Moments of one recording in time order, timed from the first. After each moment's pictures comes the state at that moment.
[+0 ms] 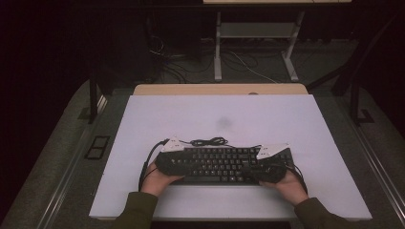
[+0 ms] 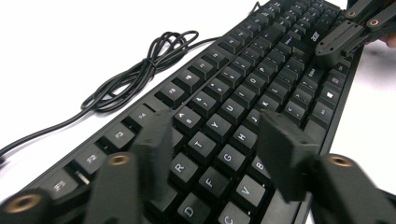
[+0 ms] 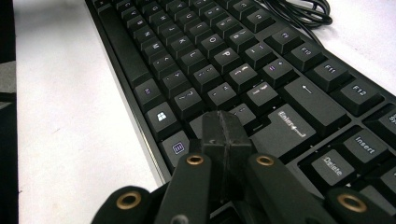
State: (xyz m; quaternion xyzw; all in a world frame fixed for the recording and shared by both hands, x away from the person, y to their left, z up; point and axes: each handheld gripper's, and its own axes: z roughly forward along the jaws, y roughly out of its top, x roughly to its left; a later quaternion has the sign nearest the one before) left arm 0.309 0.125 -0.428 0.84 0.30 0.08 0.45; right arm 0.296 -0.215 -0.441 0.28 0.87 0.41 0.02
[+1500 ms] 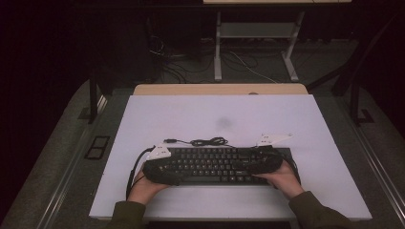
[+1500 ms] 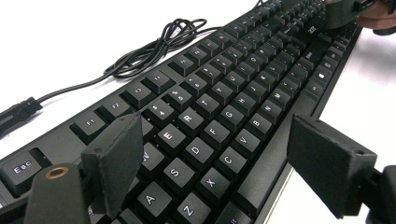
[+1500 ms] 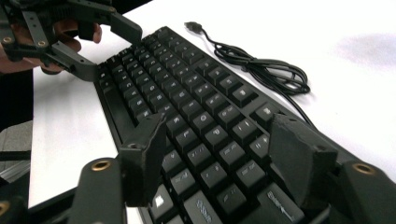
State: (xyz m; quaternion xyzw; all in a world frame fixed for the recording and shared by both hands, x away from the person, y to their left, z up) left arm 0.290 0.153 -0.431 0.82 0.32 0.08 0.46; right arm 0.315 -0.203 -0.426 0.32 0.81 0.49 0.02
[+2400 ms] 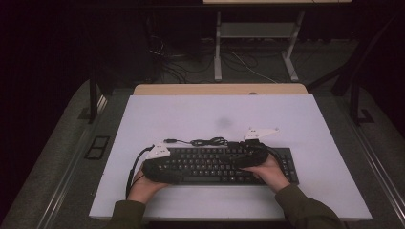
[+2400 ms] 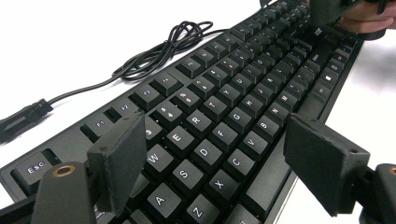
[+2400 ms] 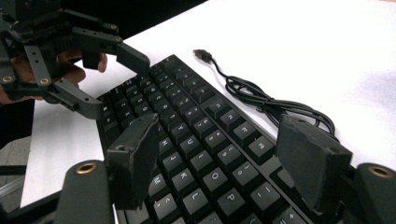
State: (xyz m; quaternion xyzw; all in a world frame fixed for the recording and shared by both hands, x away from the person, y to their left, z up) left arm 0.292 0.154 -0.430 0.82 0.32 0.09 0.46; right arm 0.333 -0.170 -0.424 0.31 0.80 0.52 0.02
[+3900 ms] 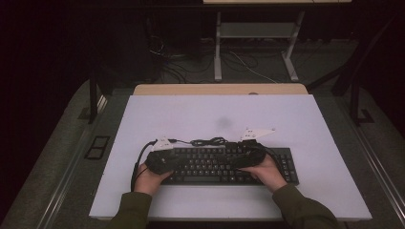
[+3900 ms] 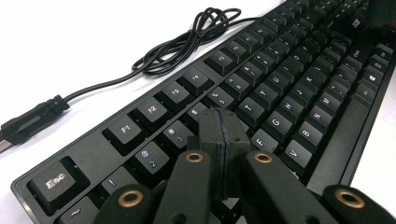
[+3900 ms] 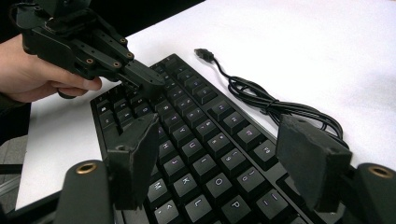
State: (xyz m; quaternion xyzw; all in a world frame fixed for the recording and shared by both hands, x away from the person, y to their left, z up) left arm 0.317 0.151 -0.437 0.83 0.34 0.09 0.43; right arm 0.333 -0.164 -0.426 0.30 0.80 0.51 0.02
